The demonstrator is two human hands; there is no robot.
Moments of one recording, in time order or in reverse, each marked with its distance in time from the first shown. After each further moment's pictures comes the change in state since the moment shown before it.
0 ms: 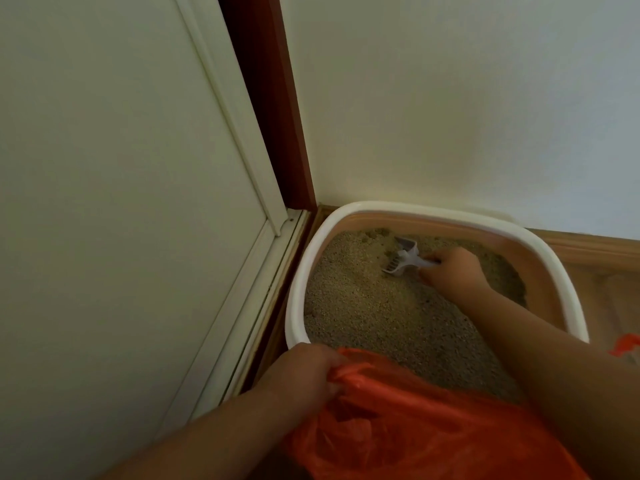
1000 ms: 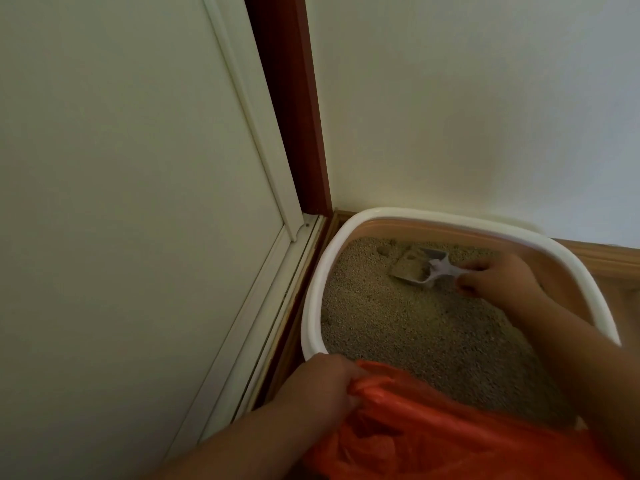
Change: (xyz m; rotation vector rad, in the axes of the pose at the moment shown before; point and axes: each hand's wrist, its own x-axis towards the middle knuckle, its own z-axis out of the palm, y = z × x) left_hand -0.001 0.002 -0.002 -0.065 -0.003 0.004; right_hand 0.004 0.018 -0.023 0.188 -0.007 0.137
